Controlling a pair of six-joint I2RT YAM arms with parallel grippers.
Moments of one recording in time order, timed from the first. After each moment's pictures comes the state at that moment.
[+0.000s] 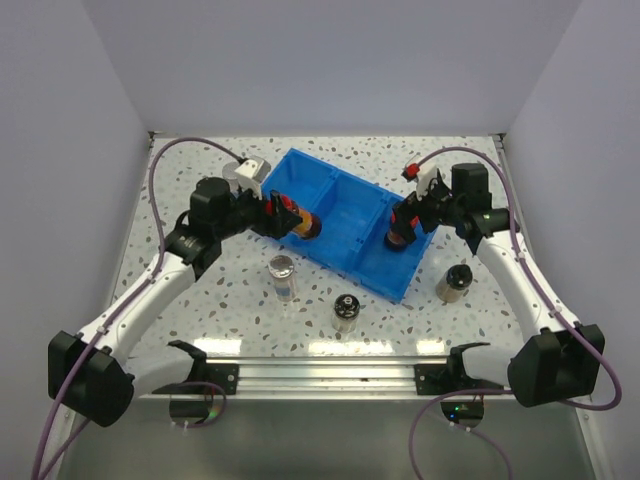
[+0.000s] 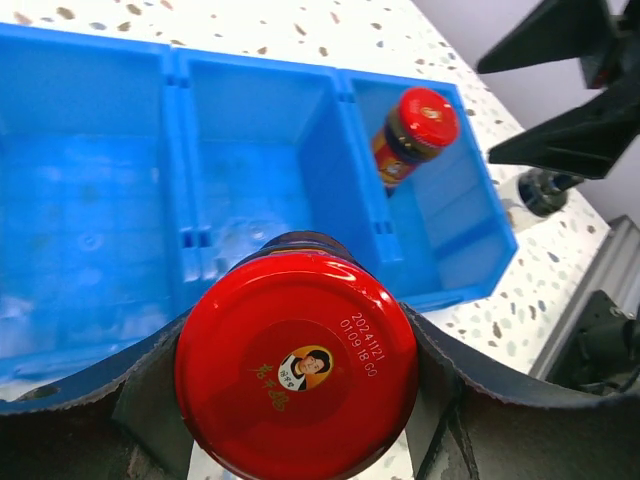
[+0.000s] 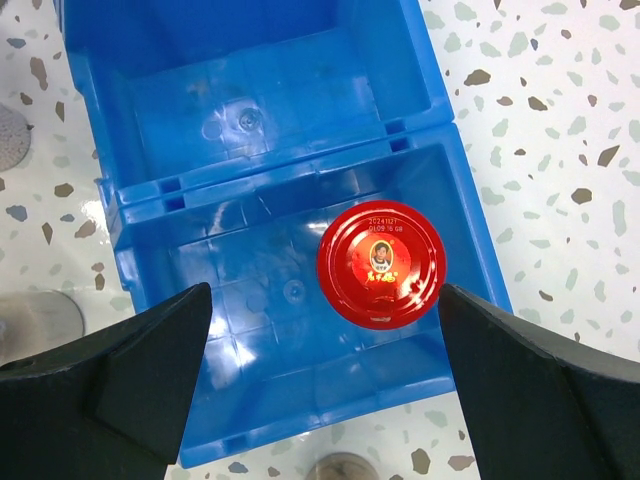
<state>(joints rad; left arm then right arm) -0.40 1.13 0.91 -0.11 0.40 -0.26 0.17 1.24 1.07 -0.52 -0.45 -0.40</state>
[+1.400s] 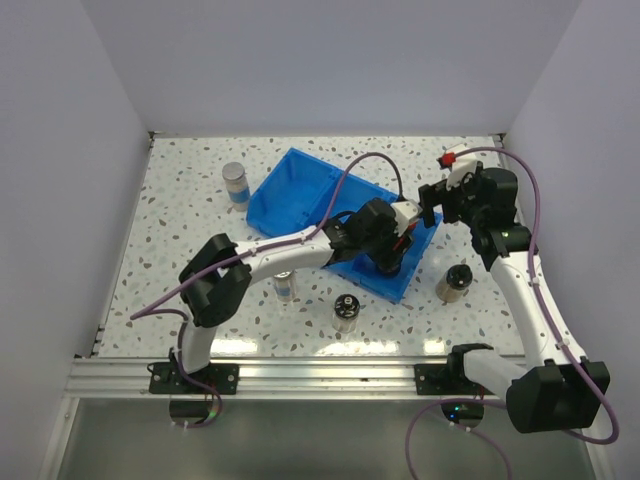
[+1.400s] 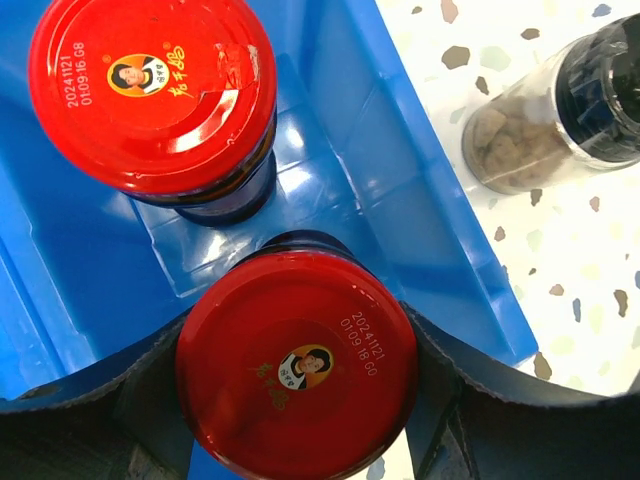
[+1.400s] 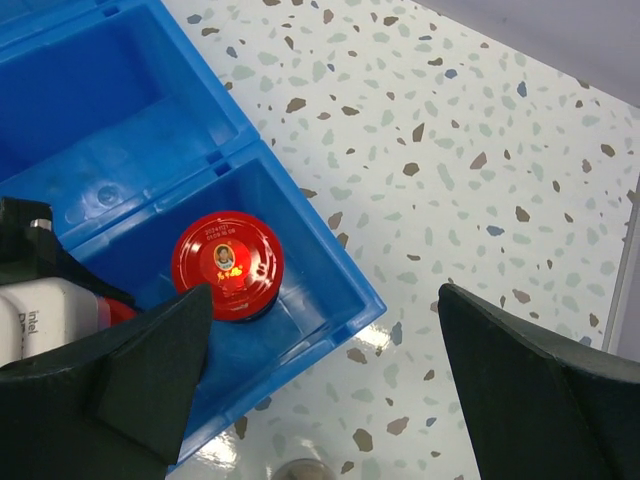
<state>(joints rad) -0.99 1.98 1.53 -0.21 0.04 -0.11 0.06 1.09 0.99 -0.34 -0.24 -0.26</state>
